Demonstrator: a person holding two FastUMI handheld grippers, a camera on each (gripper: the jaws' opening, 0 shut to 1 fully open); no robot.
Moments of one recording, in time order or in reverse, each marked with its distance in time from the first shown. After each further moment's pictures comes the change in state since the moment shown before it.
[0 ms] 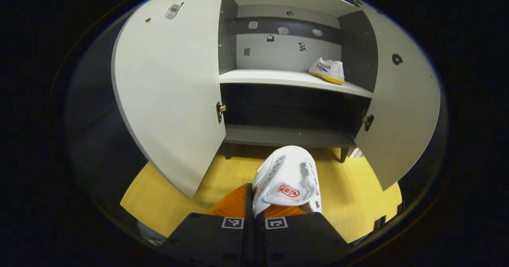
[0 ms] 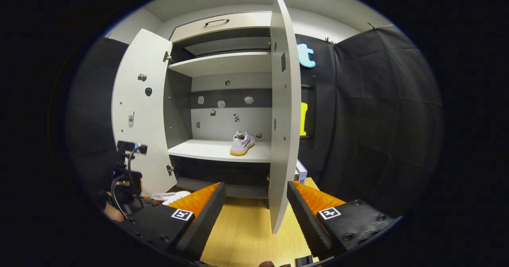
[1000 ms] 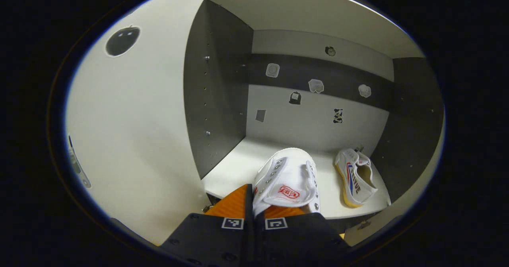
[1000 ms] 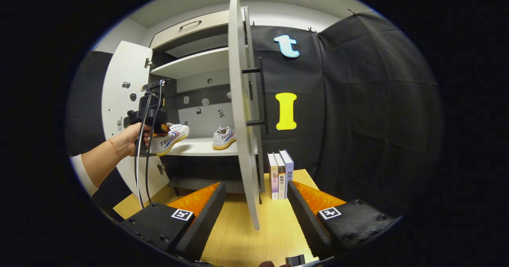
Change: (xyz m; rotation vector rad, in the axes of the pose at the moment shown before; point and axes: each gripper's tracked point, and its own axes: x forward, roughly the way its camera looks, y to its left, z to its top) left arm 0.102 -0.013 0.282 -0.139 -0.177 0.171; right arm 0.003 -0.077 -0.020 0.094 0.033 -0.021
